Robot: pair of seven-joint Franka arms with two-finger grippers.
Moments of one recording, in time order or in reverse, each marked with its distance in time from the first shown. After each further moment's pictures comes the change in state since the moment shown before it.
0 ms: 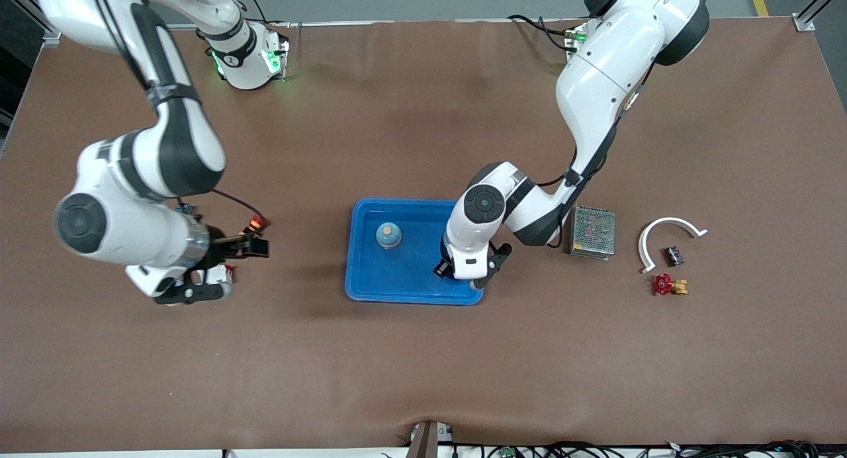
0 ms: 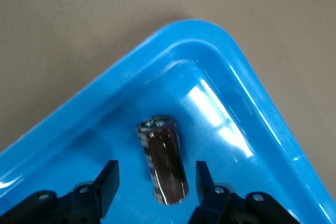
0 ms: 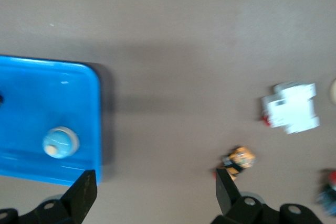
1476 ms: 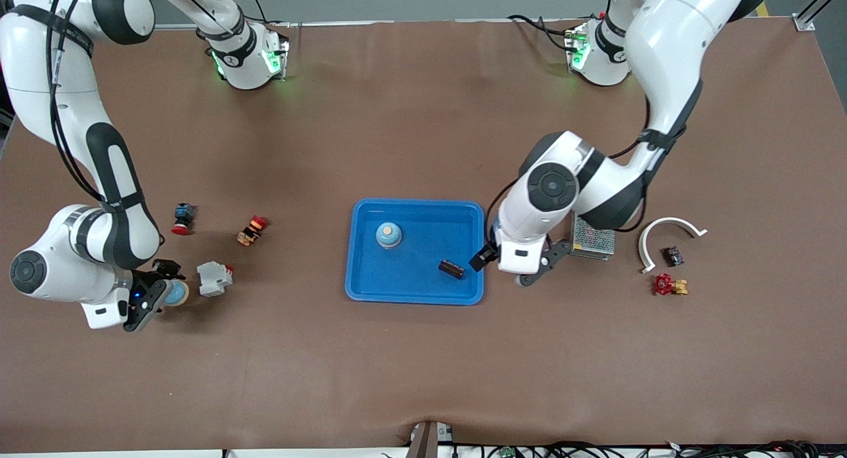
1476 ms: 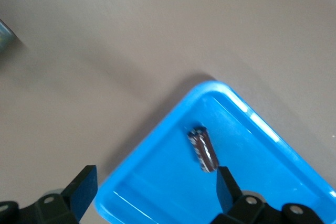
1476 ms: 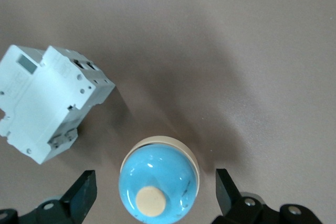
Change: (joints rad) left arm 0.249 -0.226 -0.202 -0.087 0.000 -0.257 0.231; right arm -0.391 0.293 -0.033 -0.093 -0.039 0.402 -1.422
